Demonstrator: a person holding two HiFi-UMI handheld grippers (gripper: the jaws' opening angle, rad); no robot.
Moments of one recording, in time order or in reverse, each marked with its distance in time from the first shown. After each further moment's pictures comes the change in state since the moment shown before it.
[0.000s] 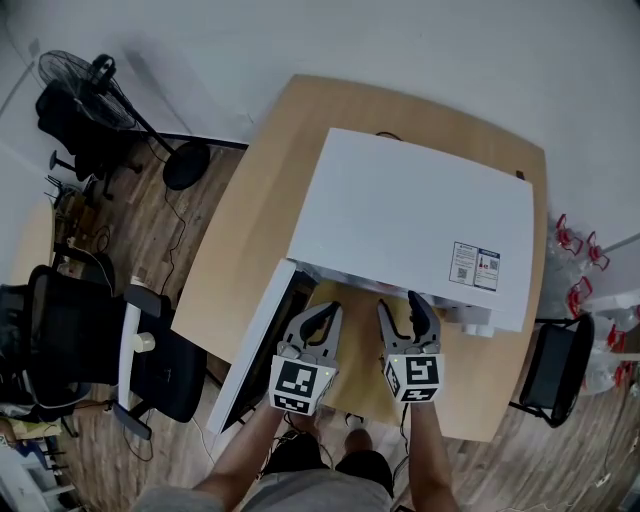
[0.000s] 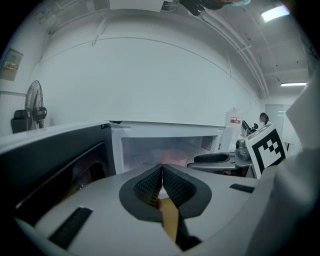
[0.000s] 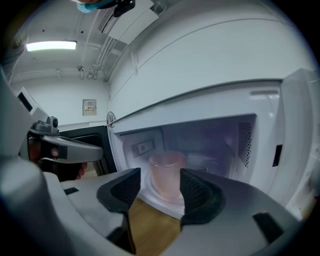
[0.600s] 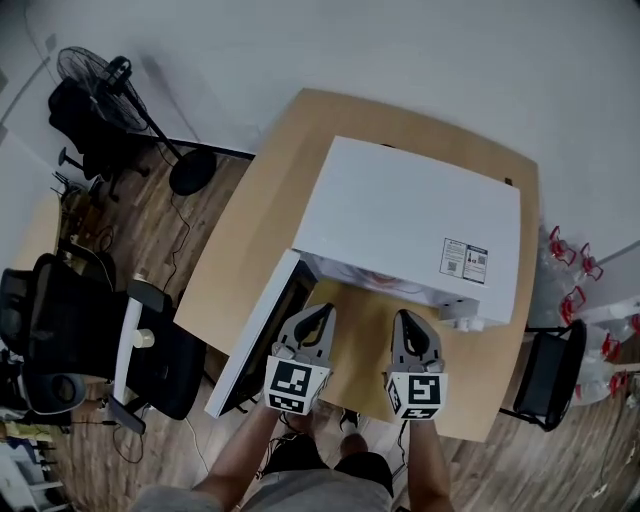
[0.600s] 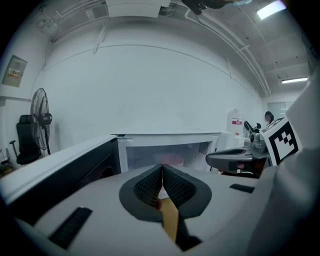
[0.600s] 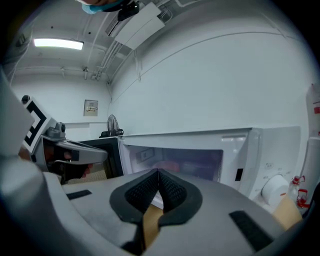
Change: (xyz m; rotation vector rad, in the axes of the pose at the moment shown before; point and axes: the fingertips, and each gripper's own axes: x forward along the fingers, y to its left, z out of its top) left arm -0.034 -0.007 0.014 0.009 -0.041 0.045; right arm -0.060 0.007 0.026 -0.047 -0.053 -0.030
